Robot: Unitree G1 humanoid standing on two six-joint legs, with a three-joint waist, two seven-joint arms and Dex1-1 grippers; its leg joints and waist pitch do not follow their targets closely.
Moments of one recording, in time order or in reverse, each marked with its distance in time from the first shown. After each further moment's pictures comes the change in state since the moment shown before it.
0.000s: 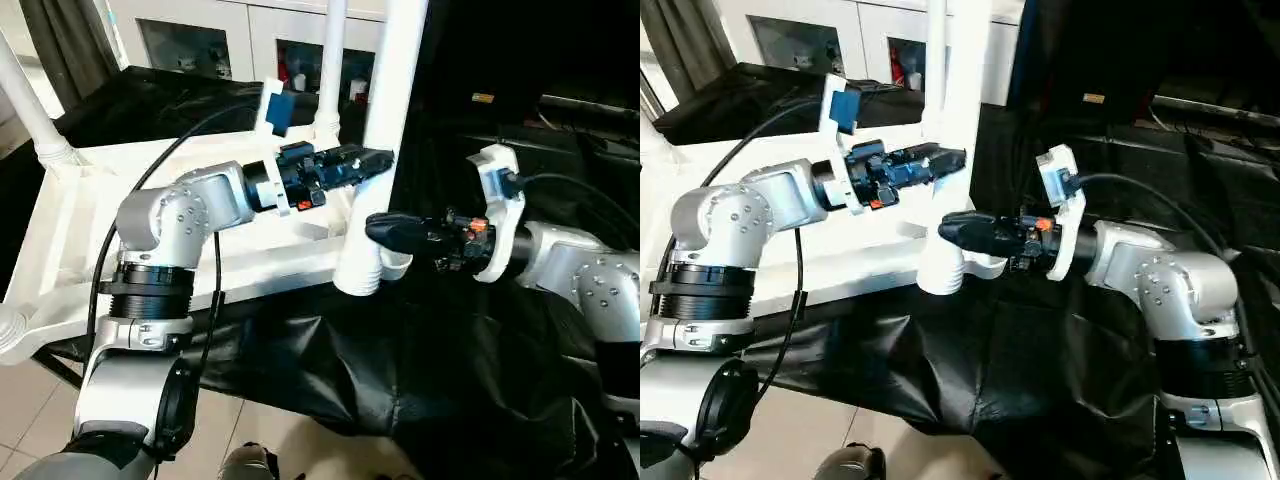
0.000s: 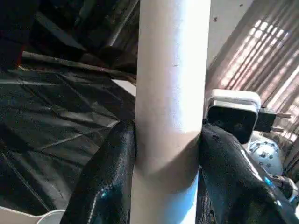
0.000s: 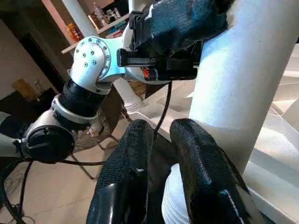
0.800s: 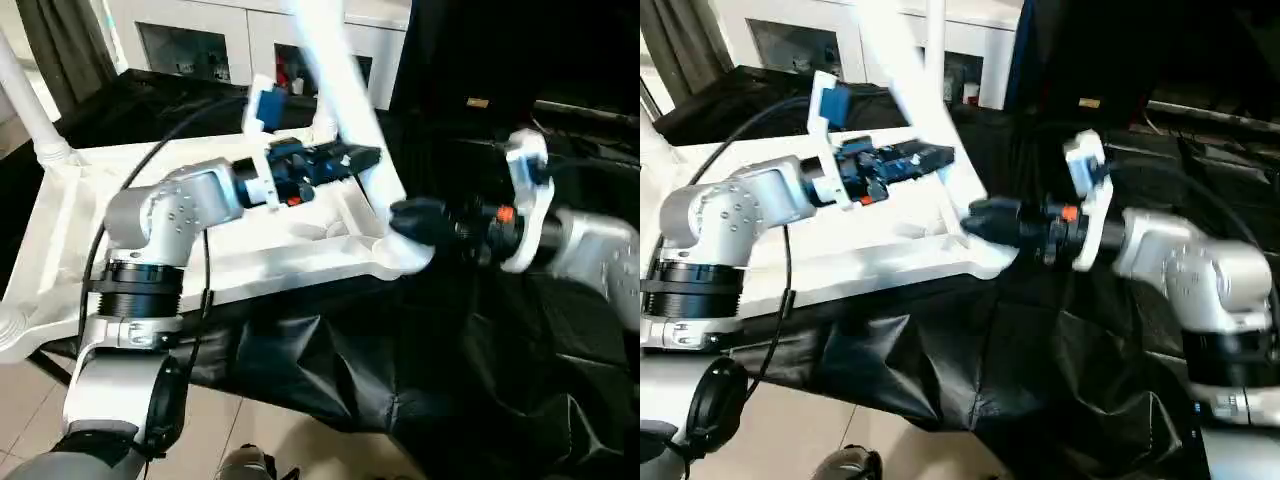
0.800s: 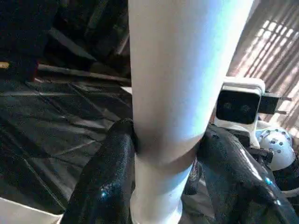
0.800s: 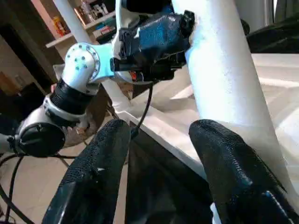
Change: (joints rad) left arm 0.000 0.039 0.003 0.026 -0.001 -0.045 -0.001; right arm -0.039 -0.084 -0.033 0.057 0.007 -0.009 0.030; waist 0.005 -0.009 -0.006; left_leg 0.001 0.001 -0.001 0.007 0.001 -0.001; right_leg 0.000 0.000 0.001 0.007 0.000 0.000
